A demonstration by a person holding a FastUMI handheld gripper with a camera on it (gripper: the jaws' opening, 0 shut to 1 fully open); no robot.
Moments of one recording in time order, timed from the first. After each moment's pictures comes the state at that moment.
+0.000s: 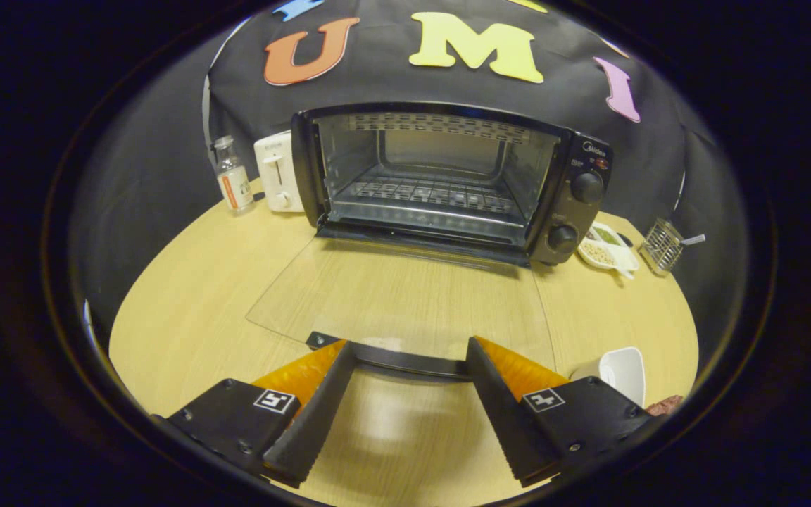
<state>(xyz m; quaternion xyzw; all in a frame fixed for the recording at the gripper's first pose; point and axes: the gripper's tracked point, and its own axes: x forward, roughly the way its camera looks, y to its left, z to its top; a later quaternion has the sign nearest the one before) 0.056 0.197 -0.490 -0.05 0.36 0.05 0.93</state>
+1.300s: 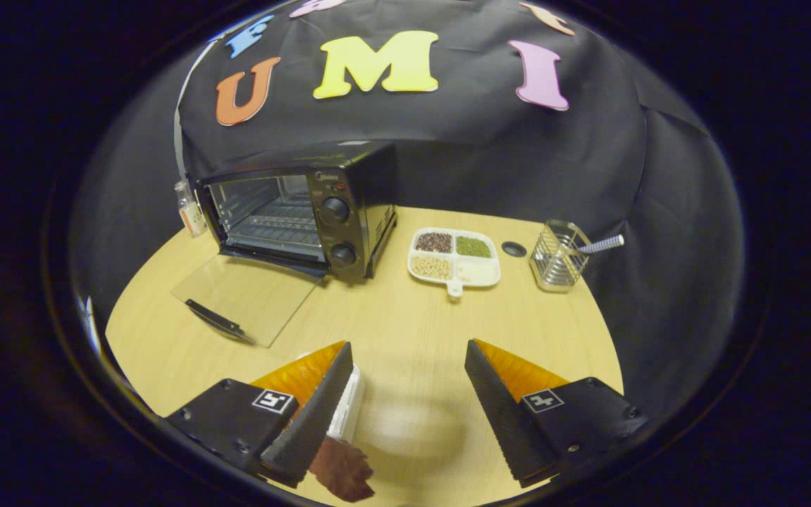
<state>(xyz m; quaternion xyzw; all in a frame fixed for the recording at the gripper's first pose) 0.035 -0.092 -0.418 -0.01 0.35 0.05 0.94</state>
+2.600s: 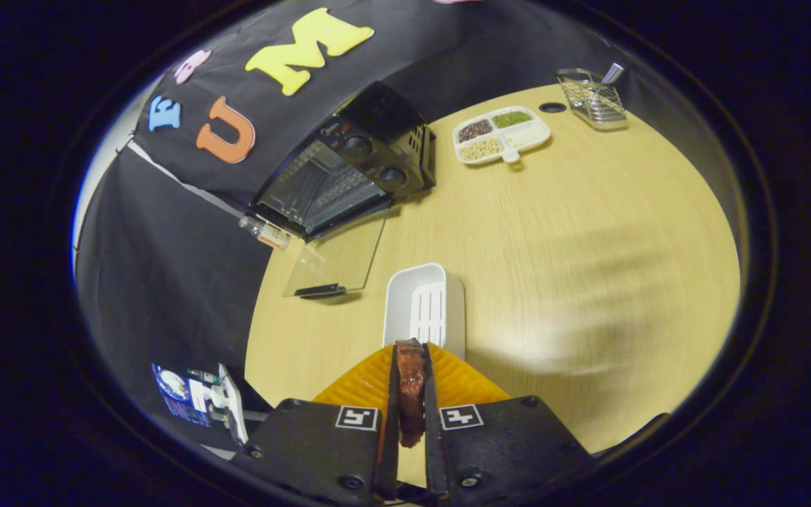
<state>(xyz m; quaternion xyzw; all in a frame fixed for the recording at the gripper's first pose) -0.029 -0.026 -0.420 0.25 0.46 0.16 0.83</state>
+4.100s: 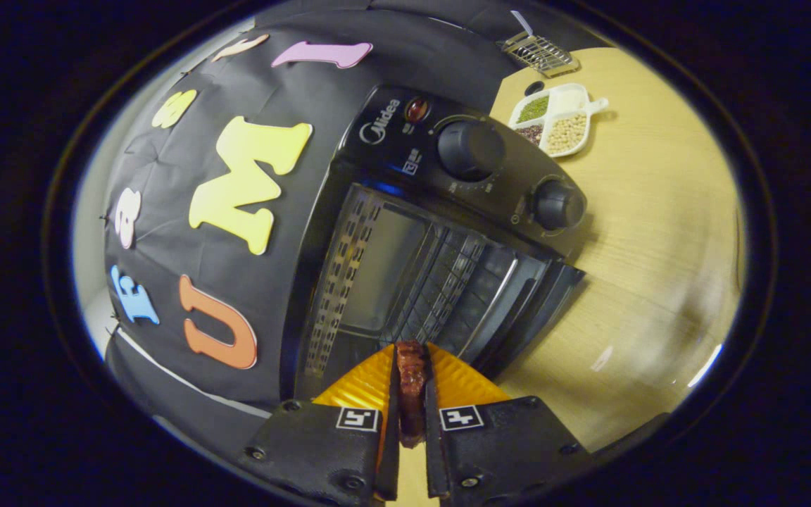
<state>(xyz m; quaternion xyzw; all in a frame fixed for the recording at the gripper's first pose) 0.243 0.185 -0.410 0.57 0.15 -0.04 0.81</state>
